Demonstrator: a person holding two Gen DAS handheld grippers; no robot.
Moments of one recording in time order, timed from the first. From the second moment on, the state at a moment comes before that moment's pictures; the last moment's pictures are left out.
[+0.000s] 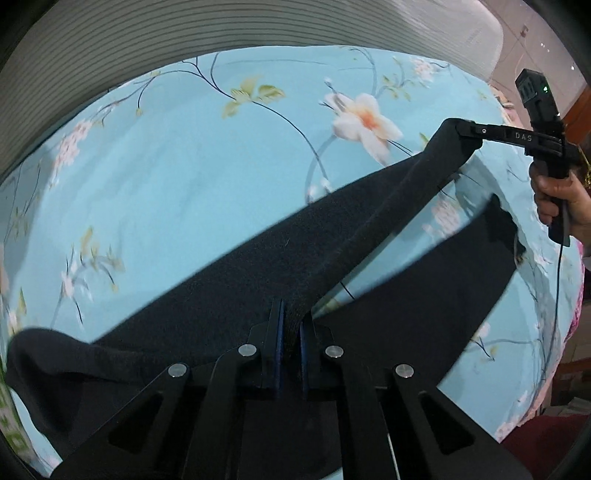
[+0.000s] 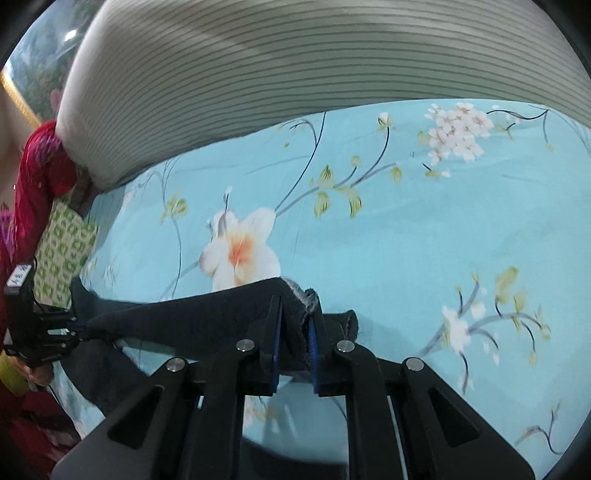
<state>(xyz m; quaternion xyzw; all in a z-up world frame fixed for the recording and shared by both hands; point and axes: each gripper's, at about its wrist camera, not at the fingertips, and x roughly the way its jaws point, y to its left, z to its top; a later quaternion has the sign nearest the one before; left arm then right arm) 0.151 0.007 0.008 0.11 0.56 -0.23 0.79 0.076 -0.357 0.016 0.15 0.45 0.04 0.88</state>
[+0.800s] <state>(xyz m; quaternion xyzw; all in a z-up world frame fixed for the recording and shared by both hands) 0.029 -0.017 0.001 0.11 0.56 -0.20 0.80 -0.055 -0.326 0.005 0.05 0.45 0.05 0.89</state>
